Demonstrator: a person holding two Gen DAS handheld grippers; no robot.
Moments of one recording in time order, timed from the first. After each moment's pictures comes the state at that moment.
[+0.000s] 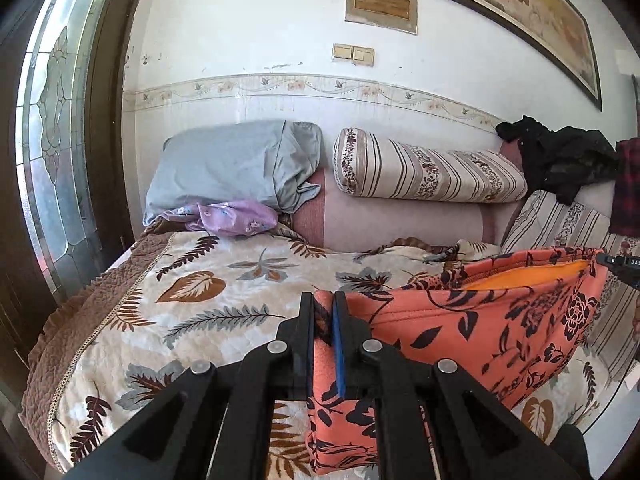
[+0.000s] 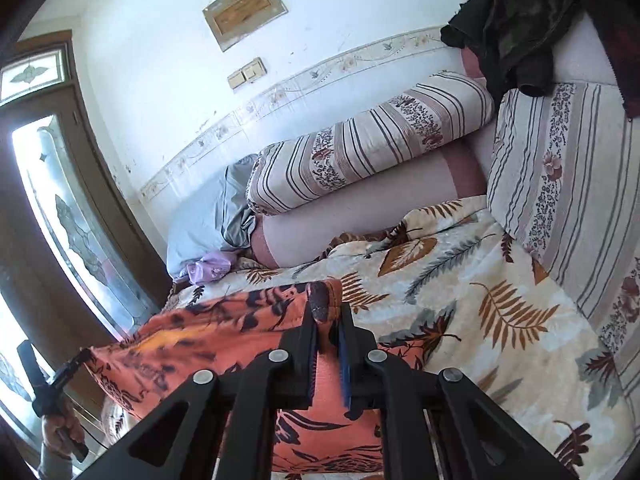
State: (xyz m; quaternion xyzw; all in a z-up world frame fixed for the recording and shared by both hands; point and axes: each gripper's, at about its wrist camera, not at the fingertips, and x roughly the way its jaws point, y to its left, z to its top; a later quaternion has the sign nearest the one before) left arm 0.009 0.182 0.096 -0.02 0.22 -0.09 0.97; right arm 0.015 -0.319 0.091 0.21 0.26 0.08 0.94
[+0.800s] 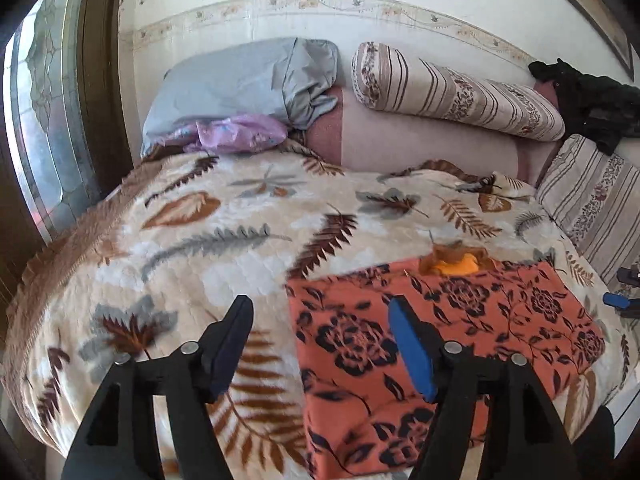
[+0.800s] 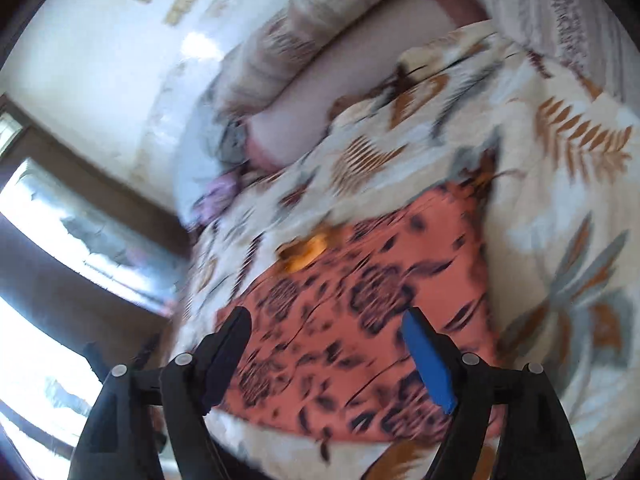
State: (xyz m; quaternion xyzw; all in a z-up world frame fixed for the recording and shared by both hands) left arm 0.054 0.164 -0.027 -0.01 0.34 -0.06 0.94; right arm 0.058 -0.292 -0.059 0.34 0.41 0.17 0.83
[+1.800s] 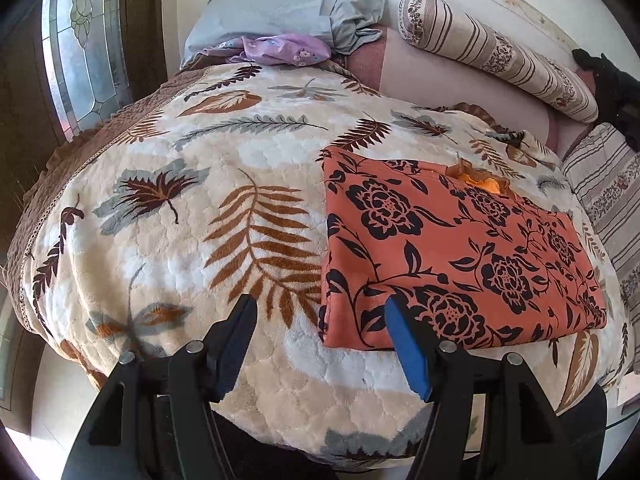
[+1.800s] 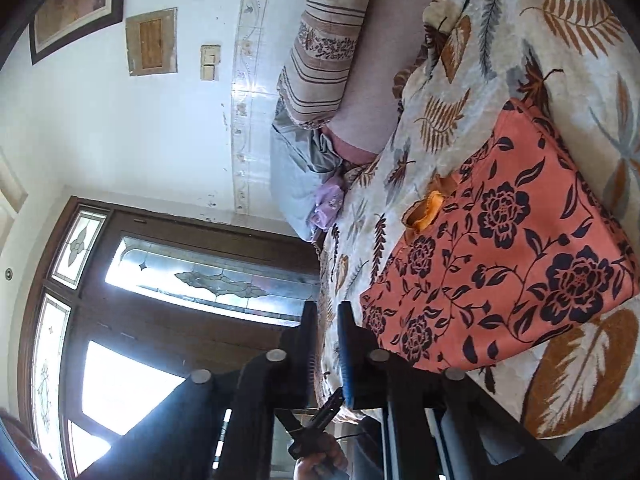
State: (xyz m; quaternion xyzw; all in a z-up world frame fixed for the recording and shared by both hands) left arm -0.014 0.178 -0.078 -0.06 0.43 0.01 0.90; right arm 0.000 -0.284 -0.023 0.55 0.34 0.28 0.71
